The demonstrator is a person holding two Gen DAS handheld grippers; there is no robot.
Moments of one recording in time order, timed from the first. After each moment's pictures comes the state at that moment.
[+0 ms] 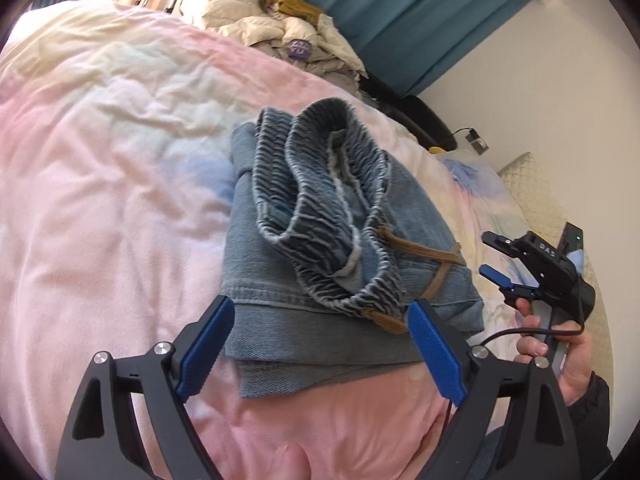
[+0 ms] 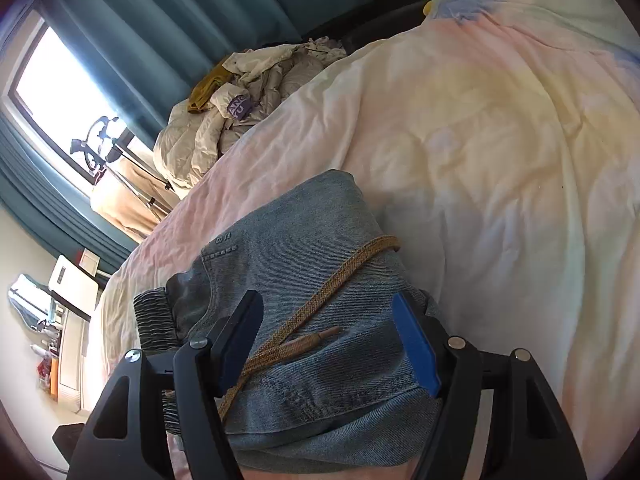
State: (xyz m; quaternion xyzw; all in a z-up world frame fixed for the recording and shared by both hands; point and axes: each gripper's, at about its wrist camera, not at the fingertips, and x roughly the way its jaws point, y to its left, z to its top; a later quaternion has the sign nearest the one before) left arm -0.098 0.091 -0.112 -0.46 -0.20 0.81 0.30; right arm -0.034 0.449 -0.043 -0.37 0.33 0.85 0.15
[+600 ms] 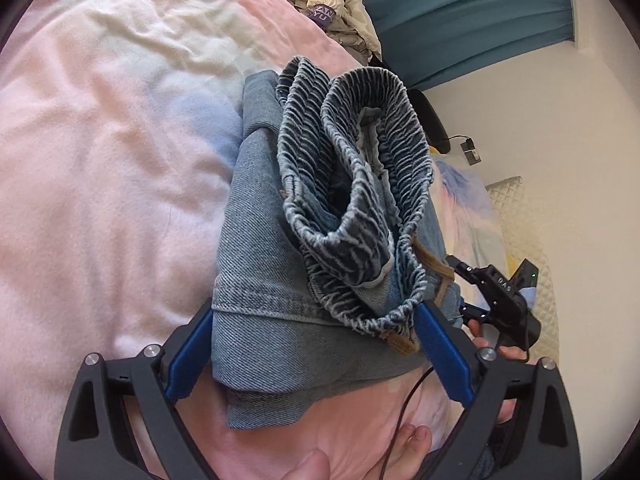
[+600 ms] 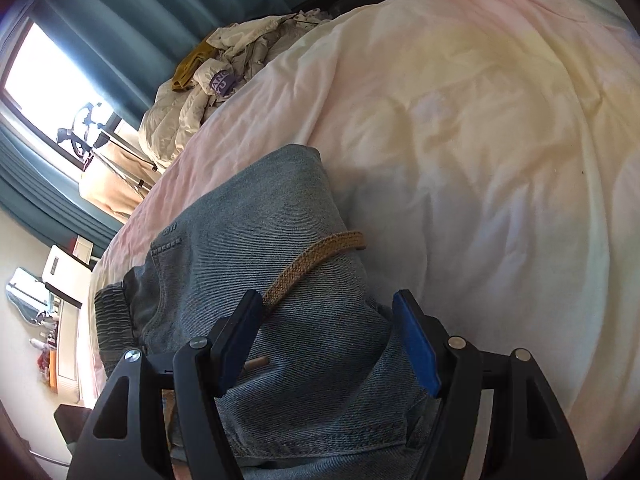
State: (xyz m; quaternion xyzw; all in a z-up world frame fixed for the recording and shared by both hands) left arm -0.129 0.093 -0.146 -0.51 -0.29 0.74 0.33; right arm -0.051 0.484 -0.093 -0.42 0.34 0.83 0.13
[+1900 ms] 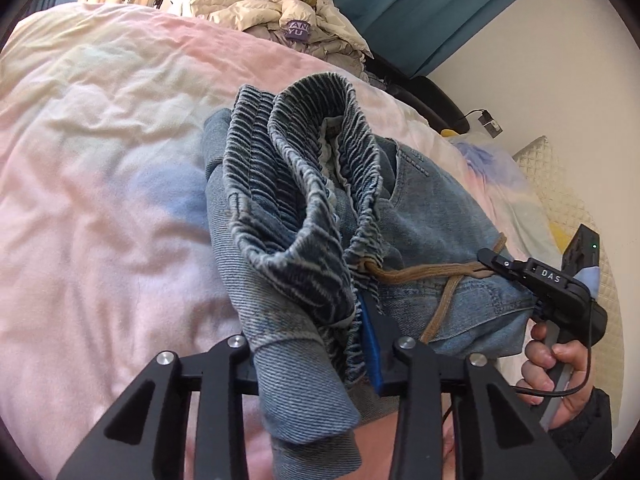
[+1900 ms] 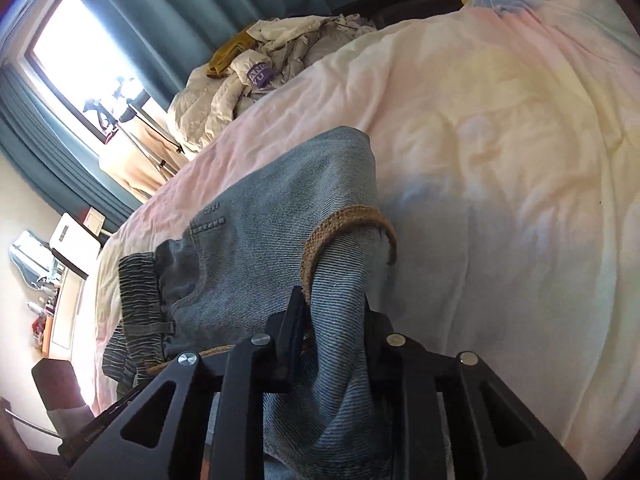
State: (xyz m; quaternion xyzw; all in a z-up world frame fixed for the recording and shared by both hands) left arm -0.122 0.135 -0.105 -0.48 -0.15 0.81 0.30; right arm -0.046 0.448 -0.058 -0.40 0.30 0.86 0.09
